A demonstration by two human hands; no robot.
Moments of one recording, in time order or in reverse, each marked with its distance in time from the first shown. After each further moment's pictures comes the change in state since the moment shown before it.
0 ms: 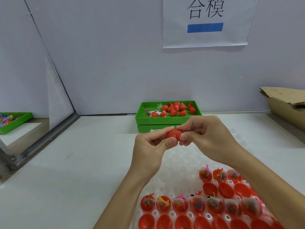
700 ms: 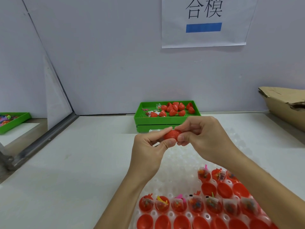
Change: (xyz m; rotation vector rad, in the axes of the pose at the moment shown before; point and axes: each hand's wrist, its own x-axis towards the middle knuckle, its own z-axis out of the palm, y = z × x) left_hand -0.002 0.004 0.002 0.133 0.043 0.049; right_hand 0.001 0.004 0.007 -0.005 0.065 0.049
